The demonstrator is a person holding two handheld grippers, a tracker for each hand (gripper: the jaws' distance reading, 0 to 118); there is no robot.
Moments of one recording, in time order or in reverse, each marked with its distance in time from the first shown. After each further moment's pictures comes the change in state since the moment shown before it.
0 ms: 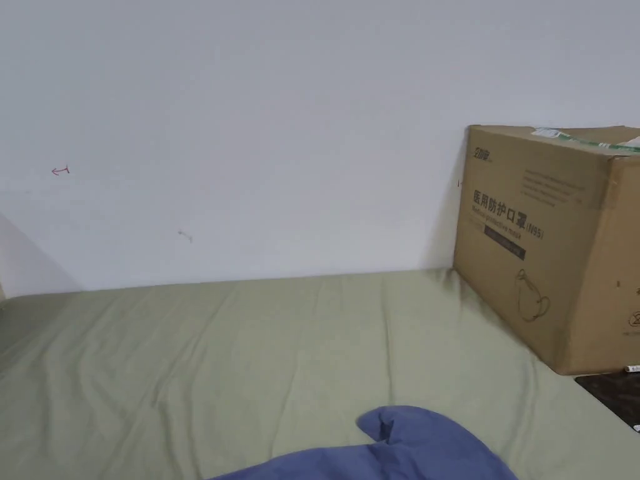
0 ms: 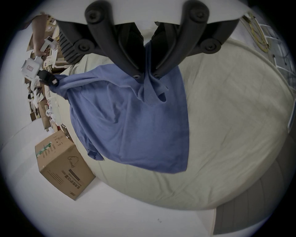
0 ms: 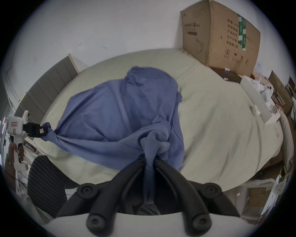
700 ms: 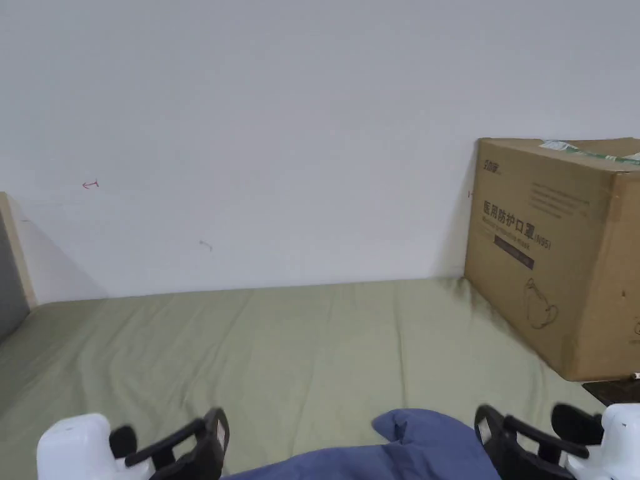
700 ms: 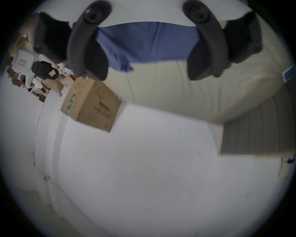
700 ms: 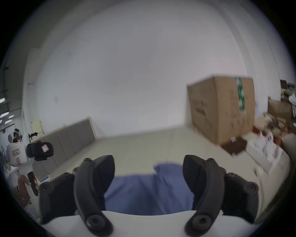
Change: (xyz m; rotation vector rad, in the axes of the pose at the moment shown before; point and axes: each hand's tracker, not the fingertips) left arm 0.093 0.043 0.124 0.959 -0.115 -0.228; right arm -0.102 0.096 0.100 0.889 0.143 0.050
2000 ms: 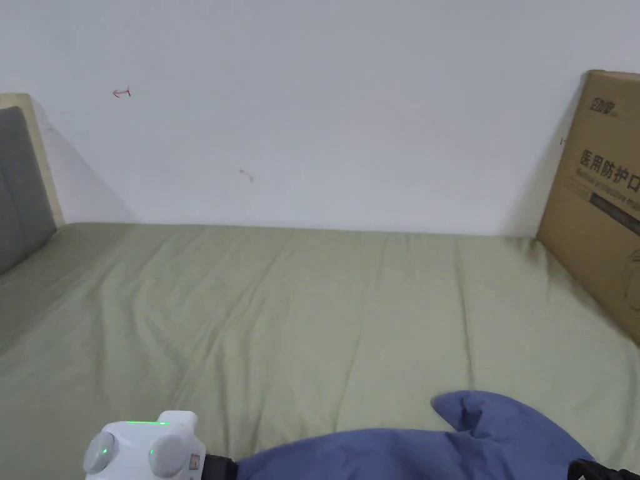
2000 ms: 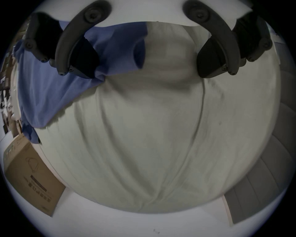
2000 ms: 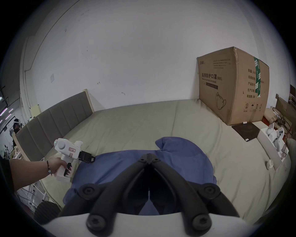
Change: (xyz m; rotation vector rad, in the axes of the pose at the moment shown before) left arm -0.185 -0.185 -0.255 -0.952 0.321 -0.150; right arm 0.011 -0.064 -0.097 -0.408 -0.035 0.006
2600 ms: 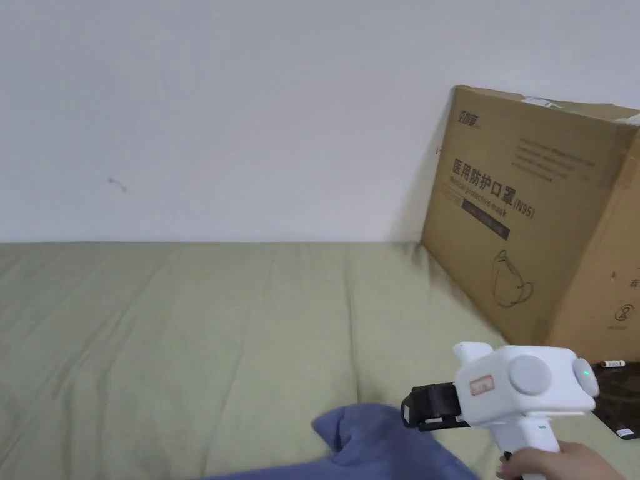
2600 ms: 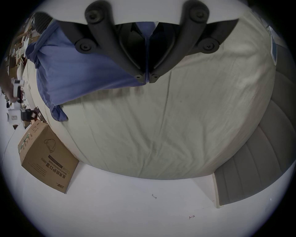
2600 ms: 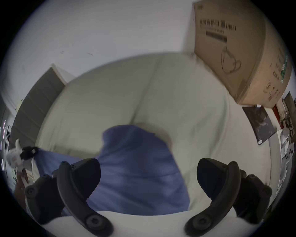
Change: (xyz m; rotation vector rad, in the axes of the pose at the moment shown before) left arm -0.028 0.004 0.120 0.173 -0.116 0.078; right arm 0.162 0.072 -0.236 -0.564 -0.094 -0.083
